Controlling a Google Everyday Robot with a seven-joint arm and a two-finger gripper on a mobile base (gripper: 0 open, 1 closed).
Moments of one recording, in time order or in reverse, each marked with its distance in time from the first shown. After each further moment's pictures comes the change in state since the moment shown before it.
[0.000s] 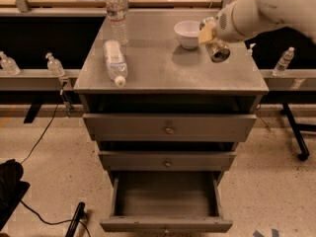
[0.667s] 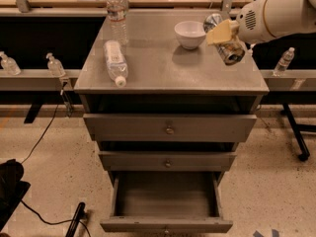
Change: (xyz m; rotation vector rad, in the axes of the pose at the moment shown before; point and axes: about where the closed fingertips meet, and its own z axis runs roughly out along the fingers) arm 0.016 0.015 -0.062 -0.189 -0.020 -0.089
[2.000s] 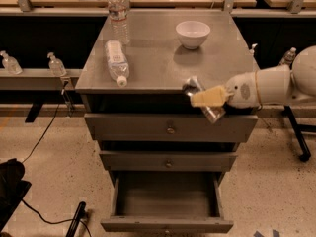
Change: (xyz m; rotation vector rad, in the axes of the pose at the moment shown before) arm 0.148 0.037 0.052 -0.470 0.068 0.001
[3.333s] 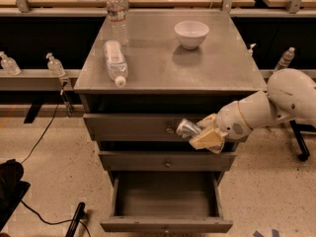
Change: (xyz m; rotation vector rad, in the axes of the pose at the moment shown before) arm 0.110 -0.006 0.031 -0.086 0.306 -0.432
